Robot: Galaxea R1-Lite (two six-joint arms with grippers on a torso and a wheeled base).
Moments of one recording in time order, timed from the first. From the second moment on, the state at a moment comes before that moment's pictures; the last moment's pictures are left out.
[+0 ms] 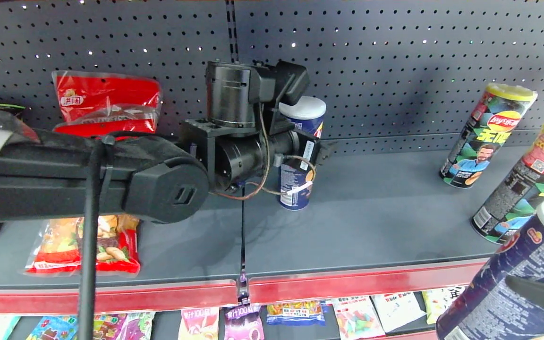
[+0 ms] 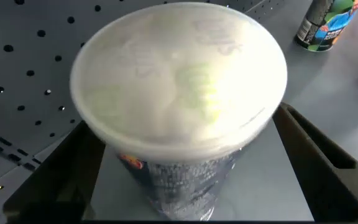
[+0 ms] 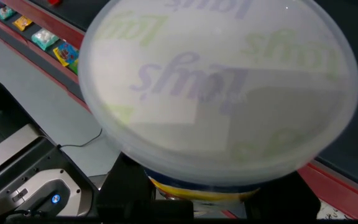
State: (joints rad) left arm -0.76 1.97 -1.42 -0.40 0.08 0.10; right arm 0.45 0.83 -0.59 0.07 0.24 -0.07
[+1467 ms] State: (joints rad) left arm -0.64 1.72 -1.17 -0.29 -0.55 0.24; right arm 0.44 0.83 -0.58 0.07 0.24 -0.07
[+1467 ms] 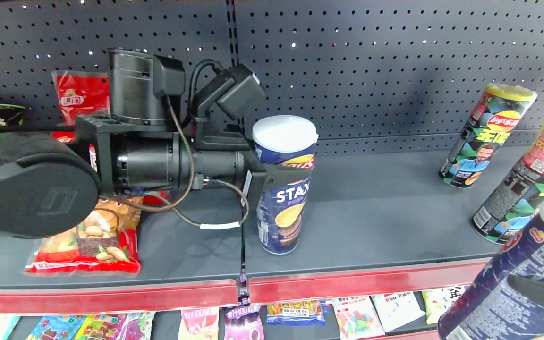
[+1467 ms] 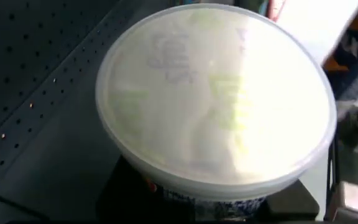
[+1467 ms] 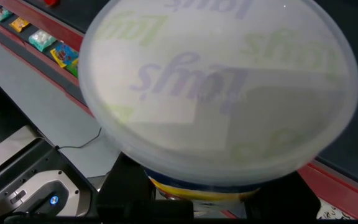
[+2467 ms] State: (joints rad) left arm -0.60 1.70 -1.07 -0.30 -0.80 0.32; right arm 0.44 0.81 -0.59 0.07 0.24 -0.07
